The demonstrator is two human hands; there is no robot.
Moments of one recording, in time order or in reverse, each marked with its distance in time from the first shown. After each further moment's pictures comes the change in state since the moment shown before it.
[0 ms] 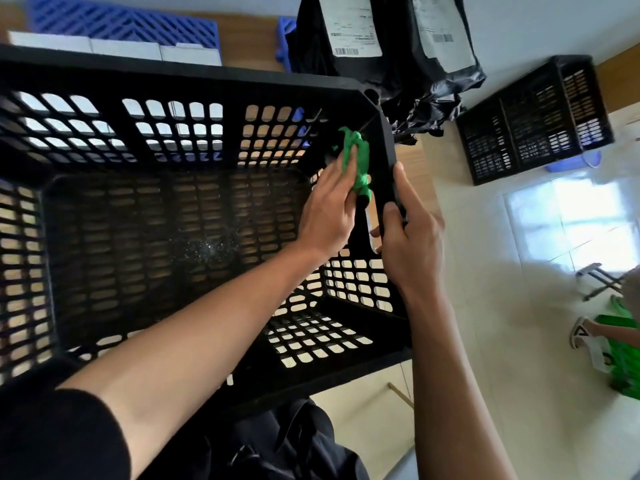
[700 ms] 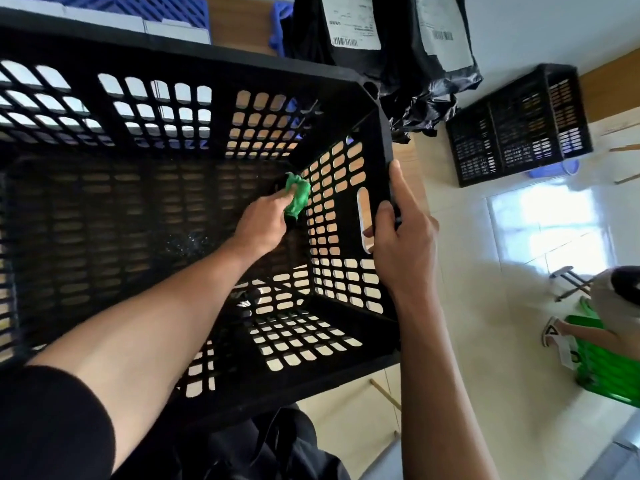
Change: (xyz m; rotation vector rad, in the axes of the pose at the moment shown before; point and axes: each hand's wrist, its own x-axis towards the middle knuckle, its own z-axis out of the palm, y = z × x) left_hand -0.020 -0.113 -0.019 0.352 -0.257 -0.243; right_hand -0.002 -0.006 0.000 0.010 0.002 0.021
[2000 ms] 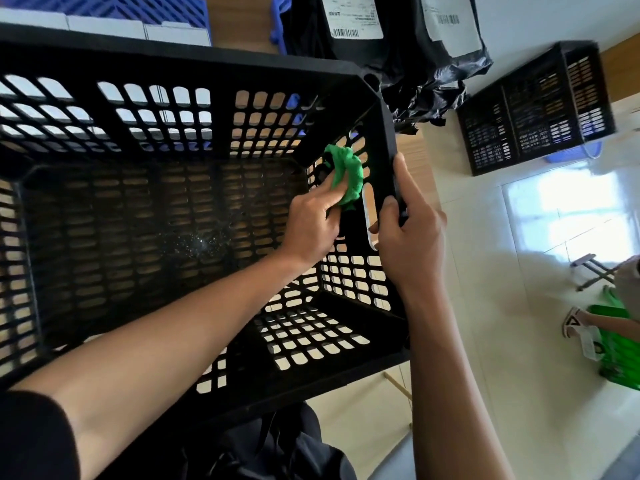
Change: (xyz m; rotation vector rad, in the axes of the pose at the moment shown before) left_hand -0.023 0.095 -0.014 -0.469 0.297 0.238; right_hand 0.003 0.005 0.000 0.002 0.005 -0.021
